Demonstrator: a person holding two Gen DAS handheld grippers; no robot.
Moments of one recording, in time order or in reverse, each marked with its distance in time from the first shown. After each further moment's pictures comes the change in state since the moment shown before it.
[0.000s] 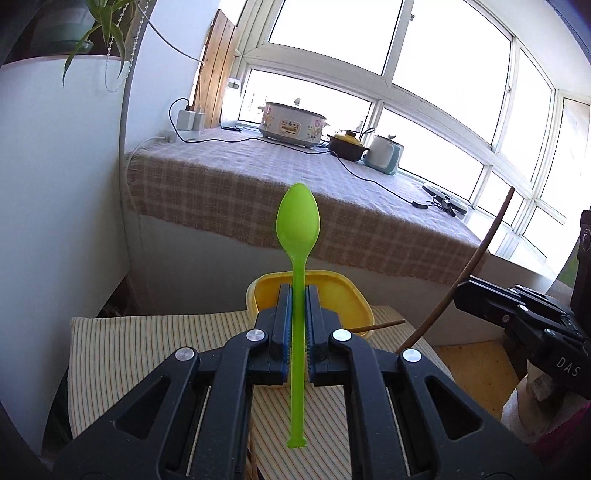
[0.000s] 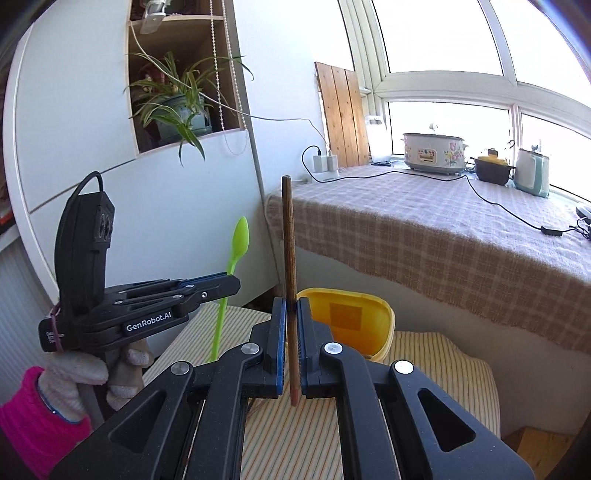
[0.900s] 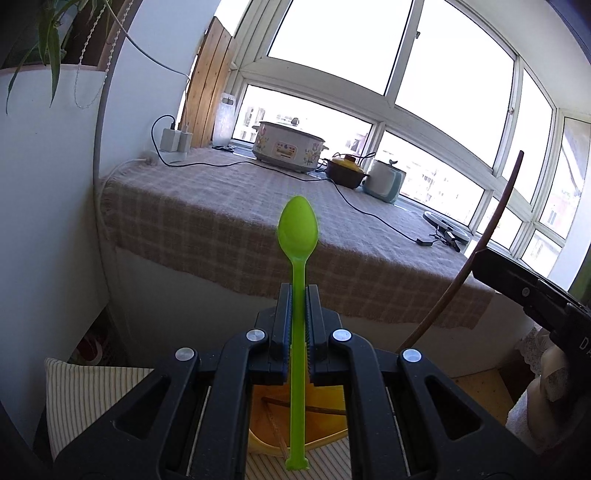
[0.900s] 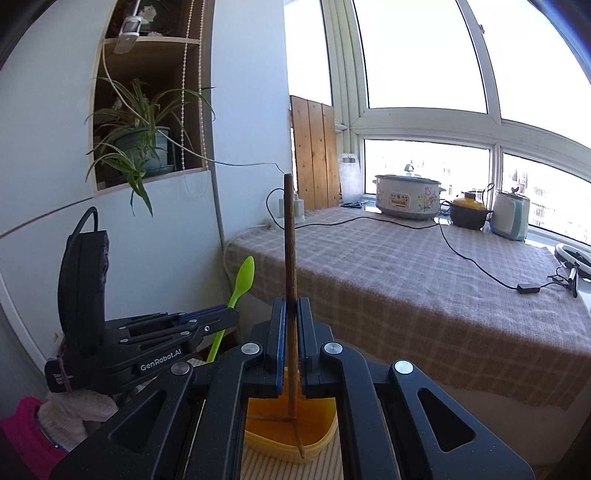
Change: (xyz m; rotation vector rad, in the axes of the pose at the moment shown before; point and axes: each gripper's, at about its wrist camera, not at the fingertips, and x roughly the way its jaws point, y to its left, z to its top) left arm 0.058 0.000 0.049 -0.031 -0.070 -0.028; right arm 0.019 -0.029 0.058 -0.036 -0.108 -0.123
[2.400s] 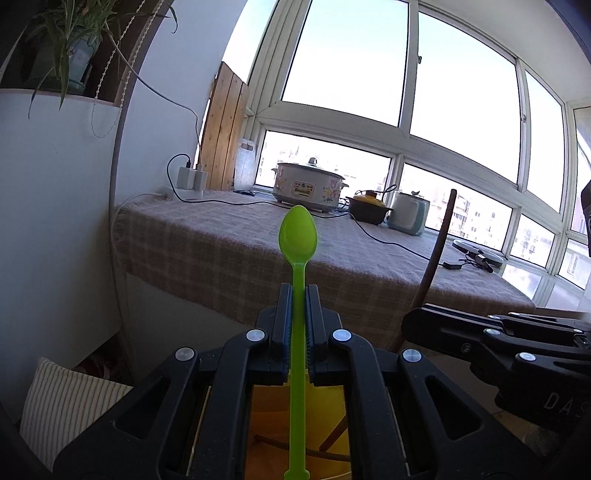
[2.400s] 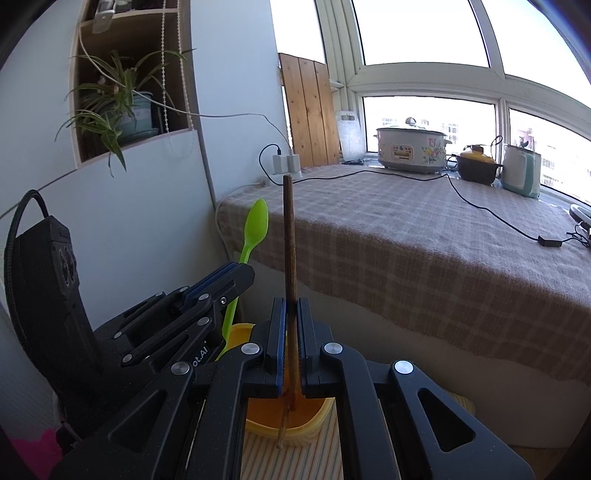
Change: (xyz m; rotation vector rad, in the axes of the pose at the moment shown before) left arm 0.032 -0.046 -0.042 0.050 -0.246 0.176; right arm 0.040 -0.025 -0.038 0.047 0.121 0.041
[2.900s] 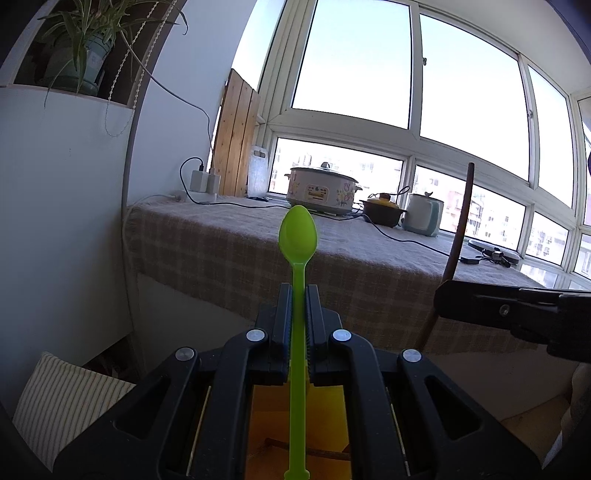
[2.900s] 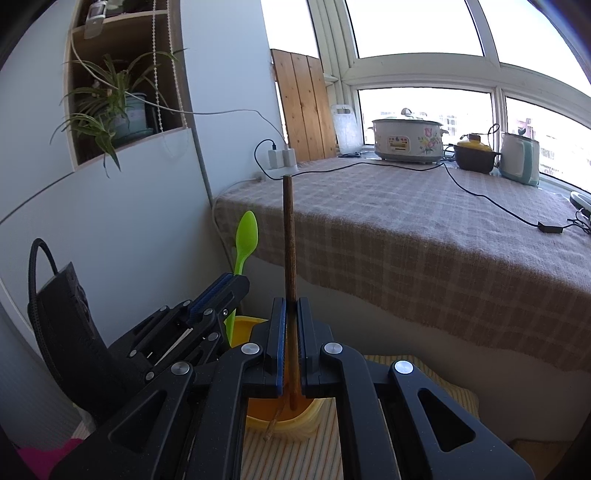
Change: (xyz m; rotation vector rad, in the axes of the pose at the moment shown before) left arm 0.008 0.004 -0.030 0.012 -0.040 0.048; right arm 0.003 -0.010 -0.006 0.031 0.017 0.007
